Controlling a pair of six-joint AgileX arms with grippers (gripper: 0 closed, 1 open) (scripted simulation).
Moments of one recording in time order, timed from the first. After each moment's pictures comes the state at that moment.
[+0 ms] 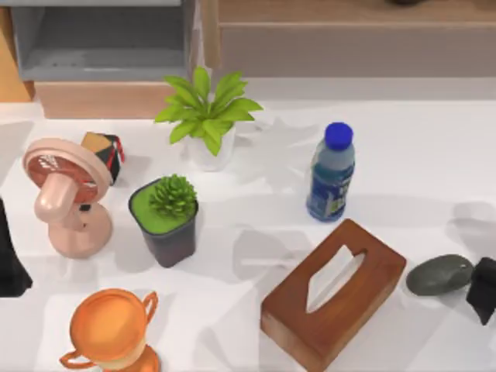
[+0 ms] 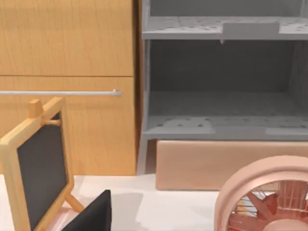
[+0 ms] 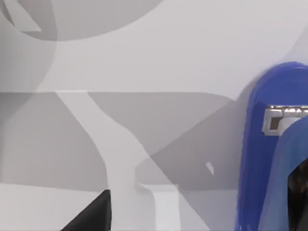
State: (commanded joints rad) left arm 0.00 0.00 0.00 0.00 0.00 0.00; right arm 0.13 1.46 0.62 -0.73 0.00 0.65
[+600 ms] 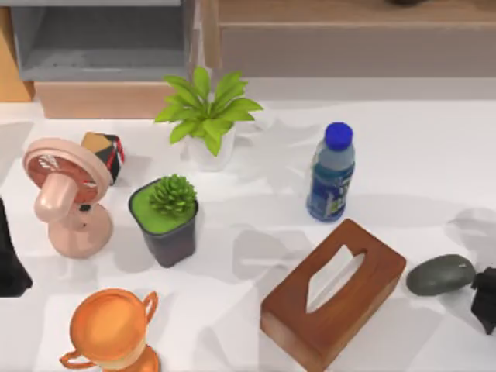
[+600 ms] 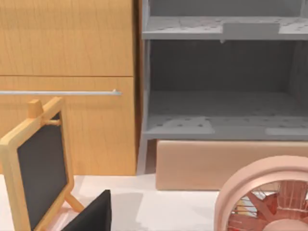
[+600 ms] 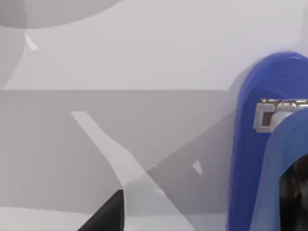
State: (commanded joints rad) left arm 0.00 0.00 0.00 0.00 0.00 0.00; right arm 0.12 1.45 0.58 -0.70 0.00 0.65
